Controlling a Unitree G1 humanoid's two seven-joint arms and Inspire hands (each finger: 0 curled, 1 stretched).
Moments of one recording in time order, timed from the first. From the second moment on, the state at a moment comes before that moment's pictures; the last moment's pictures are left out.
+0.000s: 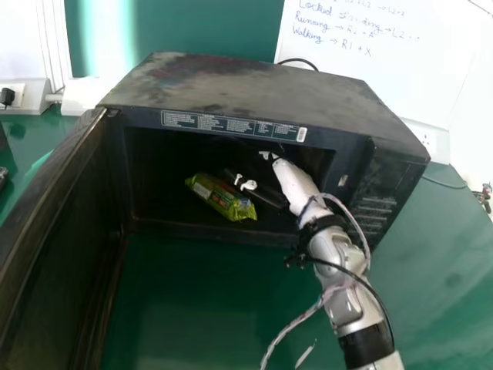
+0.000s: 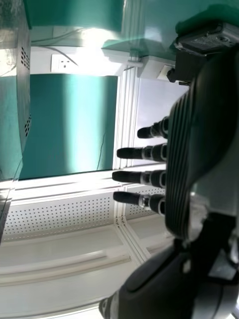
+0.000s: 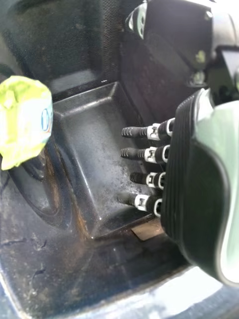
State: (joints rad) left arm 0.42 0.09 0.58 -0.58 -0.44 -0.32 -0.16; right arm -0.77 -0.41 0.27 0.20 -0.60 0.18 0.17
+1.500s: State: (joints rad) left arm 0.40 0.12 0.58 -0.54 -0.44 -0.32 -0.17; right arm -0.37 -0.49 0.06 -0.27 -0.54 0.21 0.28
